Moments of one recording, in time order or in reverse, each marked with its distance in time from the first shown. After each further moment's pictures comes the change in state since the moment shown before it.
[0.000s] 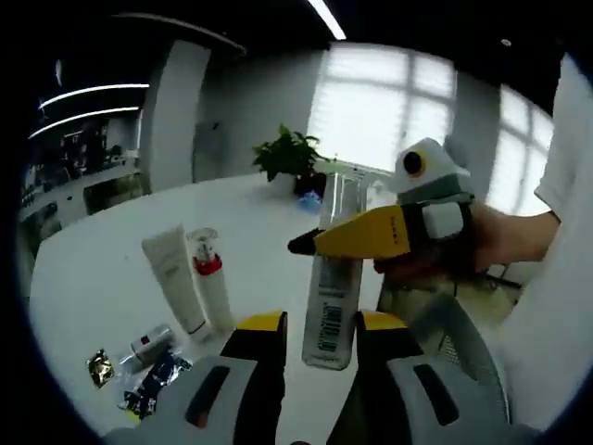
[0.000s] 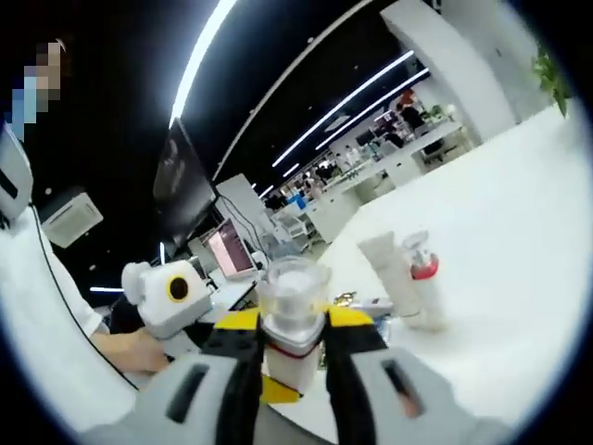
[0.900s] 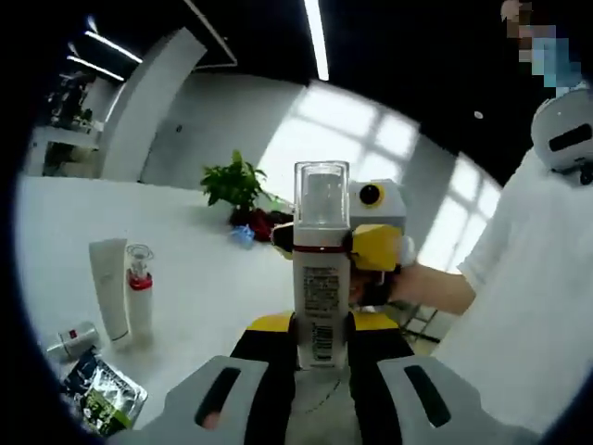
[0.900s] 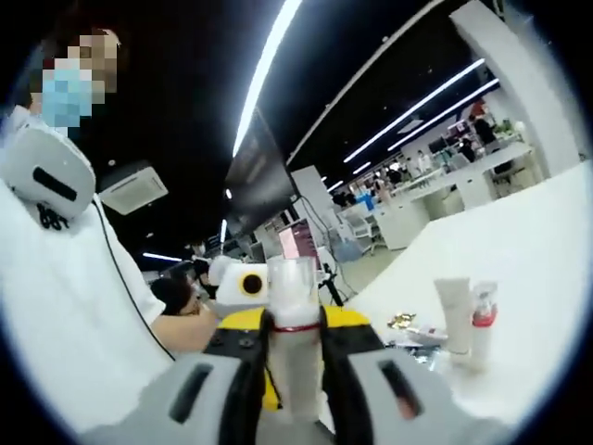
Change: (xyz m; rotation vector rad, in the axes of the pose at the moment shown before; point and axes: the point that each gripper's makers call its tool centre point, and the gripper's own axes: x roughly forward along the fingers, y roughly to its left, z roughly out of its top) left arm -0.050 -0.061 0.054 -0.336 -0.223 -0.522; right arm -0.026 0.087 0.041 -0.085 -0.014 0.436
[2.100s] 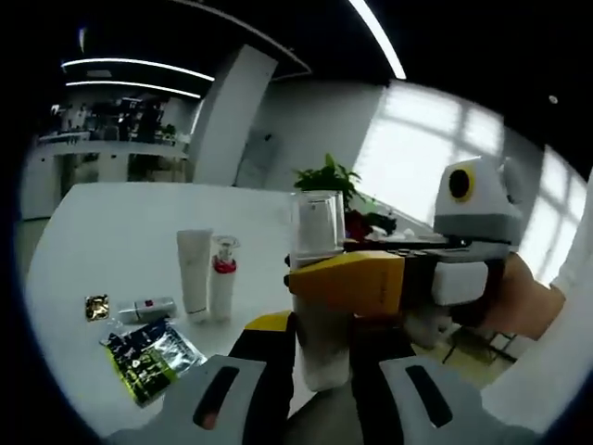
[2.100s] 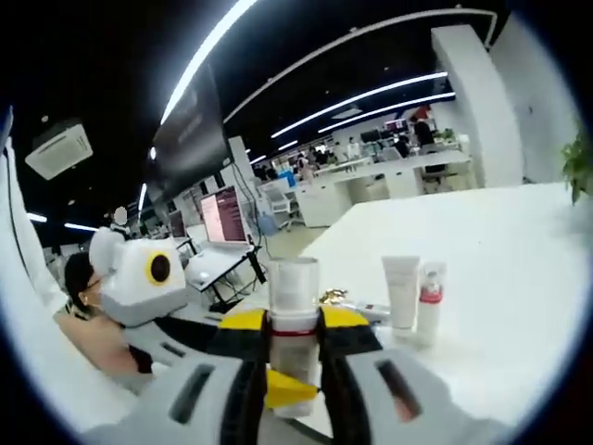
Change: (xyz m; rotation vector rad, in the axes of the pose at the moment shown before) left arm -0.019 0.041 -0.009 0.060 -0.030 0.586; right arm 0.013 -0.037 -0.035 -0.132 0.176 -0.491
